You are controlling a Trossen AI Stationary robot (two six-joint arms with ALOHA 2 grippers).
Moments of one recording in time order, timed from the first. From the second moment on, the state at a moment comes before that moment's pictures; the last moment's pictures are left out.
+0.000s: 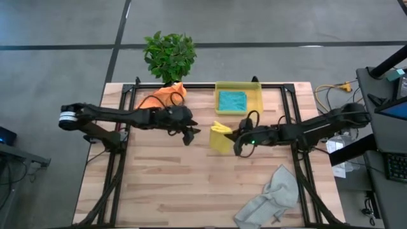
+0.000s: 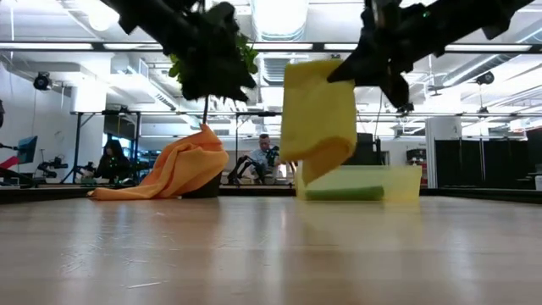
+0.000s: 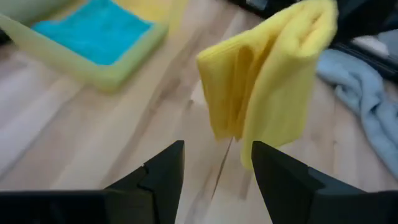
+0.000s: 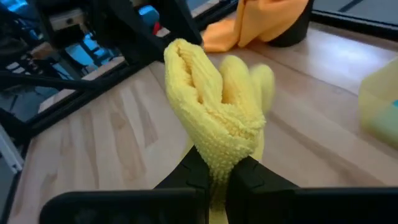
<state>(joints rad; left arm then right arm) 0.09 1.34 0.92 -0.15 -0.06 -0.38 0.15 1.24 0.63 0.17 0.39 0.59</state>
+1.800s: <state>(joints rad) 0.10 1.34 0.88 -0.11 -0.05 -0.55 -0.81 1.94 1.38 -0.29 -0.87 0.04</state>
